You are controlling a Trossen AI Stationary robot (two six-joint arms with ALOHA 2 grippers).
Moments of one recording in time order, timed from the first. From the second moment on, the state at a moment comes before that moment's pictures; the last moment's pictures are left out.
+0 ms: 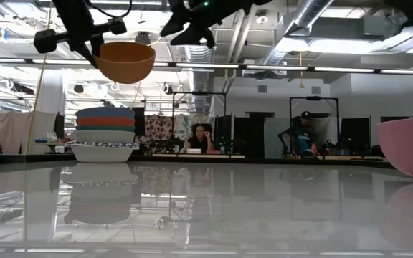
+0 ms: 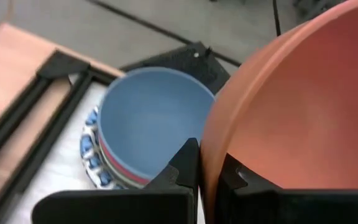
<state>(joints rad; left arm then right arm) 0.28 1.02 1.03 -0.97 -0.88 -1.41 -0.29 1.92 1.88 -0.16 0.14 0.12</state>
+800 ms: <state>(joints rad) 0.36 1.02 1.03 -1.09 -0.88 -1.42 -0.29 1.95 1.88 -0.06 0.26 0.08</state>
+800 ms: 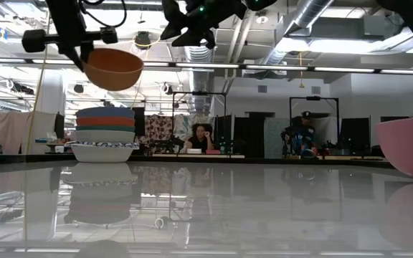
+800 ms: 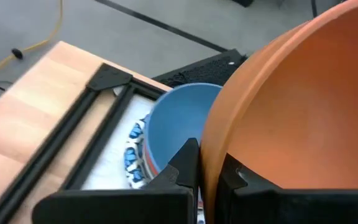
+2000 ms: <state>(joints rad) 0.34 1.04 1.03 -0.92 -0.93 -1.19 -0.32 2.17 2.00 -0.09 0.16 0.17</state>
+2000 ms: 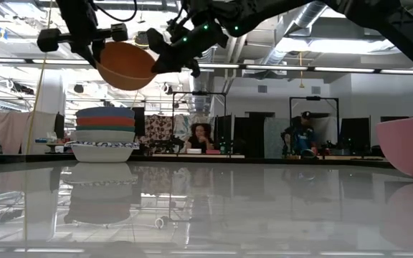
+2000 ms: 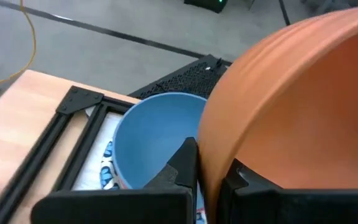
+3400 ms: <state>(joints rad) 0.34 0.77 1.03 -1.01 -0.81 -0.76 -0.36 2.34 2.30 -0.27 0.02 0.32</state>
